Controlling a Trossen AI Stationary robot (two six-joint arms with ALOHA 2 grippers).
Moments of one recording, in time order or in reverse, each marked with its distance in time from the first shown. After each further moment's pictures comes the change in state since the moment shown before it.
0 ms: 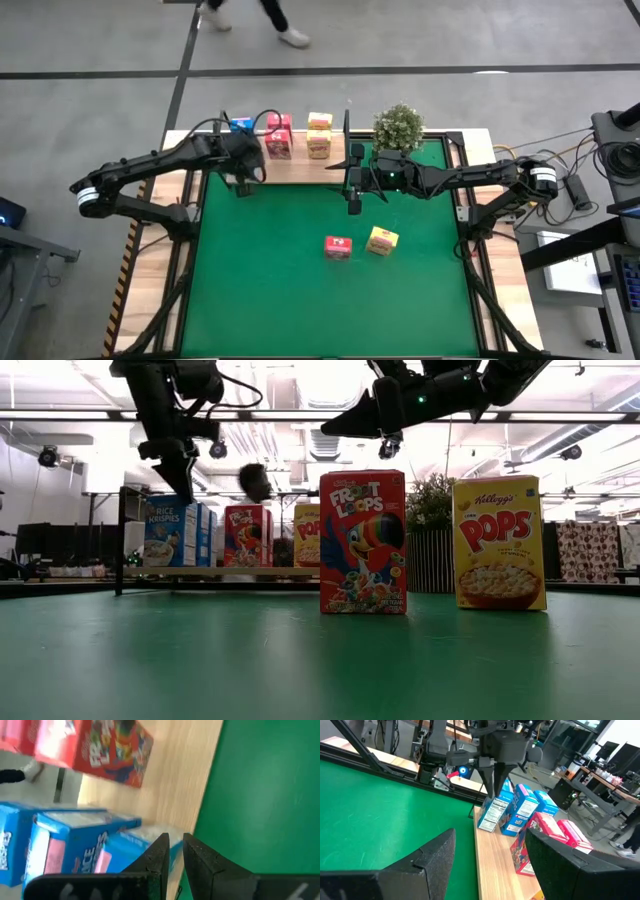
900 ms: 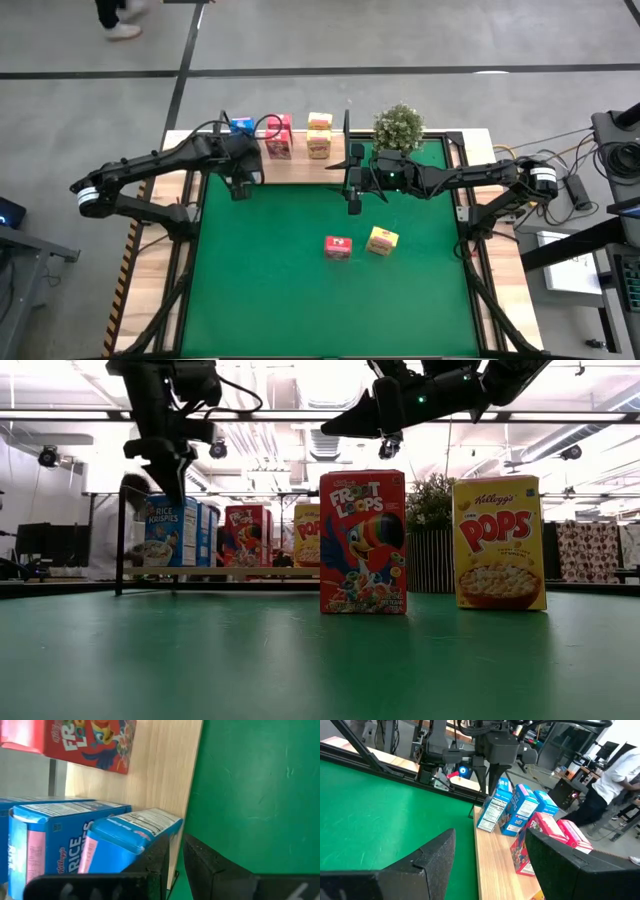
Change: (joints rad) left arm -0.004 0.003 0.001 -0.069 0.014 0.047; right arm 0.000 0.000 0.000 0.000 0.000 0.000
